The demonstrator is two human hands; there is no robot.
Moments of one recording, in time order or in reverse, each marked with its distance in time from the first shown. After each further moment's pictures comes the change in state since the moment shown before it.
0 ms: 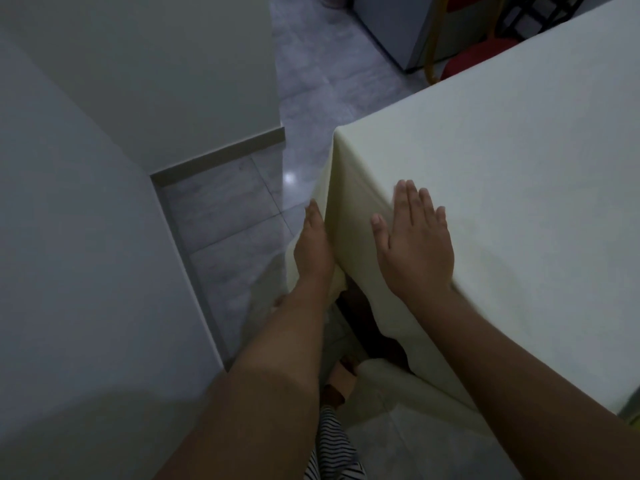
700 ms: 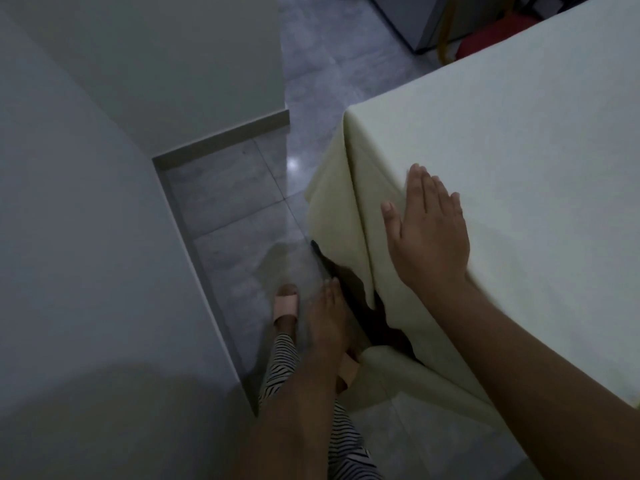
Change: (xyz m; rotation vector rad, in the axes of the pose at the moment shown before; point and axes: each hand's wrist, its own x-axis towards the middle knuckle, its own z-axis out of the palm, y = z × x) left_hand -0.124 -0.074 0.058 0.328 -0.453 -0.246; right_hand -0.001 0.002 0.000 -0.009 0.045 -0.022
